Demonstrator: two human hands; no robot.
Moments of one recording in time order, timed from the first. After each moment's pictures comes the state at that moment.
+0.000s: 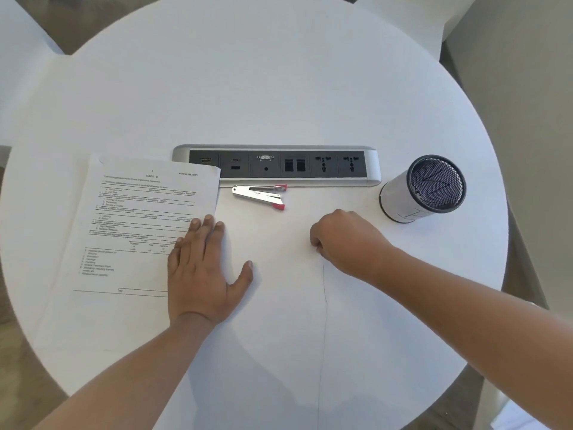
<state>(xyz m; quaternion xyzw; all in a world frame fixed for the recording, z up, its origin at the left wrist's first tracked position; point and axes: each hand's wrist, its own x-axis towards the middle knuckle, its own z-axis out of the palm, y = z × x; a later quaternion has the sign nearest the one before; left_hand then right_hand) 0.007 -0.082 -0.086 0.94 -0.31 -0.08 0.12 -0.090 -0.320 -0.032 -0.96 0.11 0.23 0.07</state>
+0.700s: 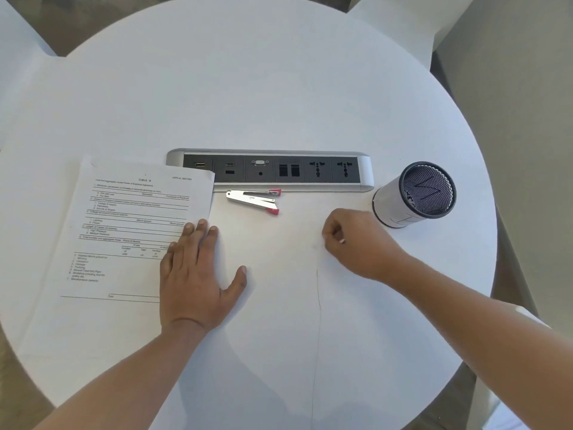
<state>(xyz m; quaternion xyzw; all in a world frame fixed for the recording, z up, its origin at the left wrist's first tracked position) 0.007 -0.082 -0.085 0.94 -0.31 -0.09 0.12 -0.110 -0.333 -0.007 -0.90 0.28 0.11 0.31</state>
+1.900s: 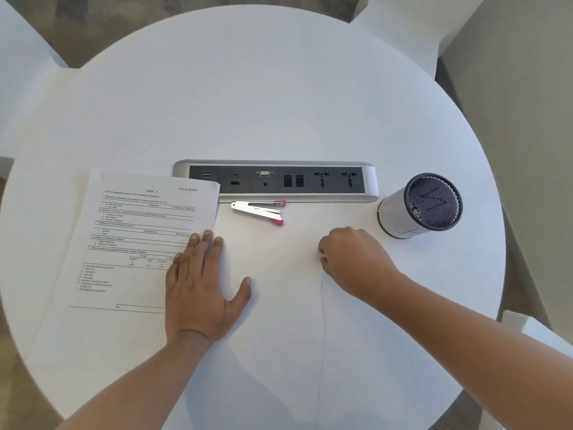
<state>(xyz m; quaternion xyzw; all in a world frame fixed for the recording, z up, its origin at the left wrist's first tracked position) 0.008 -0.083 -0.084 0.94 -0.31 -0.09 0.11 -0.100 -0.320 -0.029 -0.96 0.15 0.21 0.04</state>
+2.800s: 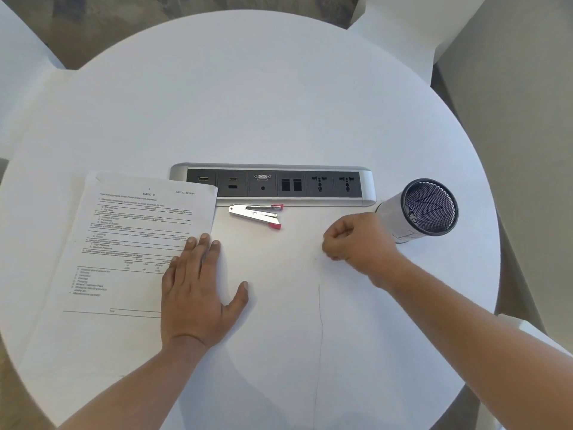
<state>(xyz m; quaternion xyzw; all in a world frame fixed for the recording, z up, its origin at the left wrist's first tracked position) 0.008 -0.083 -0.083 0.94 -0.31 -0.09 0.11 -0.090 -0.336 0.000 -0.71 0.47 0.05 0.52</state>
